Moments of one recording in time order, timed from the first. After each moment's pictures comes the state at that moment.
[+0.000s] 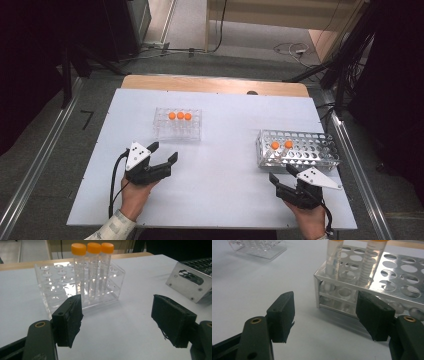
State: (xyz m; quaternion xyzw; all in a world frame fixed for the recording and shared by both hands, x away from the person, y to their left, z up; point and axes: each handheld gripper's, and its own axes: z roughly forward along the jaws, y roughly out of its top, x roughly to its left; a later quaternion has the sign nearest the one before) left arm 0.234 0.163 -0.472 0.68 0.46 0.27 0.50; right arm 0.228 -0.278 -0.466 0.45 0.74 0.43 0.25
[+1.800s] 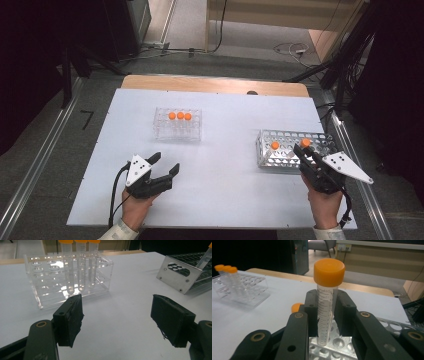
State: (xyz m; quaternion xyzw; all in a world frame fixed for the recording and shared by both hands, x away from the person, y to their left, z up) left arm 0.212 0.154 -0.482 0.68 0.45 0.26 0.52; right arm 0.239 -0.298 -0.411 0.44 0.67 0.49 0.34
